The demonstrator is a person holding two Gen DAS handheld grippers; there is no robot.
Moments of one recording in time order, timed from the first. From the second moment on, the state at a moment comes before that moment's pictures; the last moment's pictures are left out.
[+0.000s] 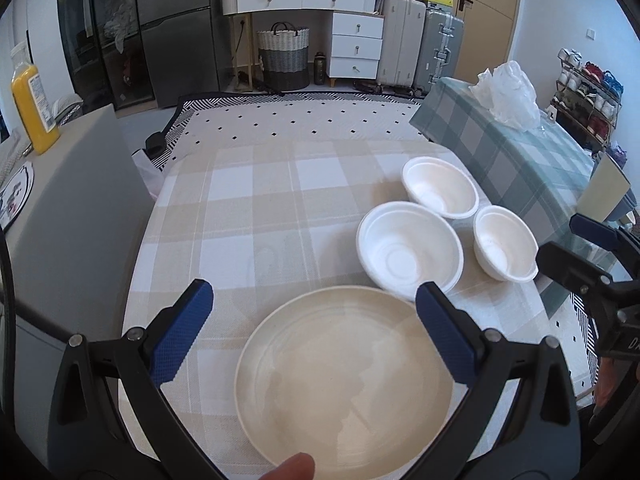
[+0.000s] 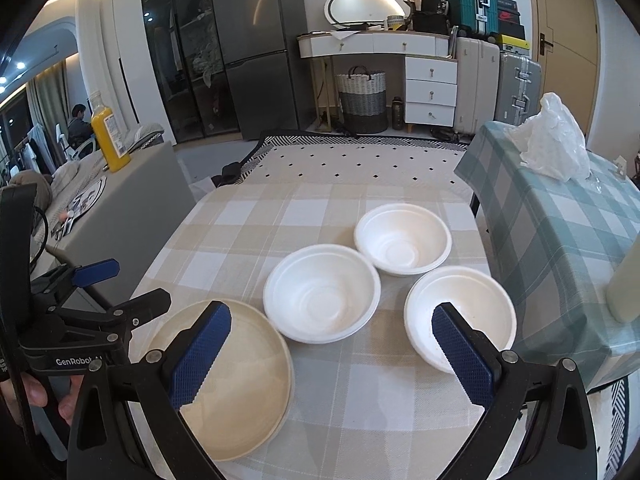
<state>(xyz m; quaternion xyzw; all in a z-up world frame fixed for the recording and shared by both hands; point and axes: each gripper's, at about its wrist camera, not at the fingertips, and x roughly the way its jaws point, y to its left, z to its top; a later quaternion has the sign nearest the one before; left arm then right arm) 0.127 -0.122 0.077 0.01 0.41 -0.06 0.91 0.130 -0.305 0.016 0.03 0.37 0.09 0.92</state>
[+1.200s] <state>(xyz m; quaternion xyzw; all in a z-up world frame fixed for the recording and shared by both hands) 0.280 -0.226 0.103 0.05 0.41 -0.11 0.91 0.236 -0.406 0.039 0.09 0.37 0.00 0.92</state>
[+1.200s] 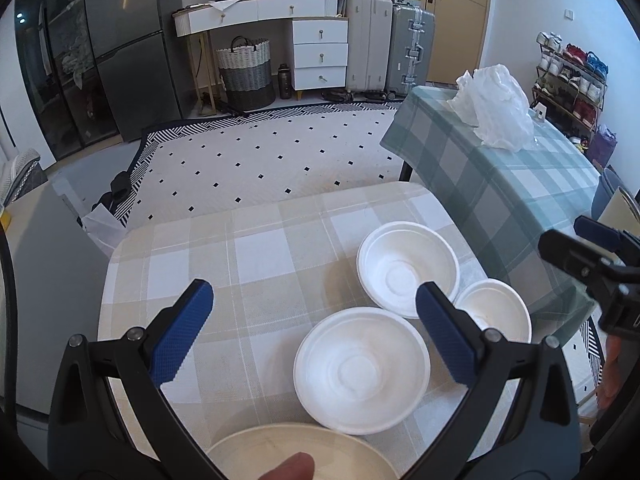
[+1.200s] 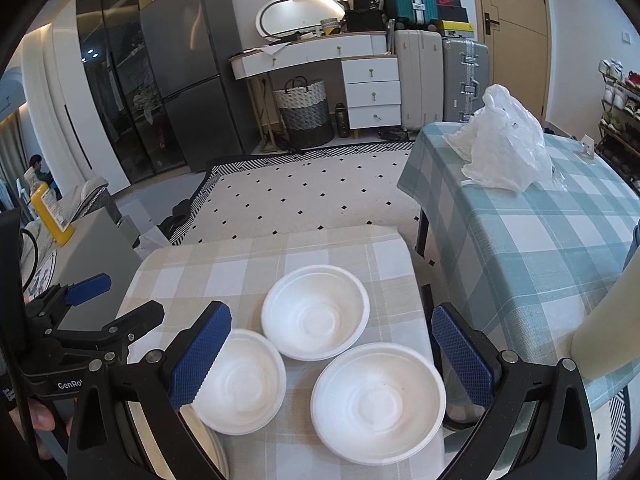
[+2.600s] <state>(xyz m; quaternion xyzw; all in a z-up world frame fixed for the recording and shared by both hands) 0.402 -0.265 -0.037 0.07 0.49 -0.10 0.86 0.334 -0.449 -0.078 0.12 0.47 -0.04 0.87</state>
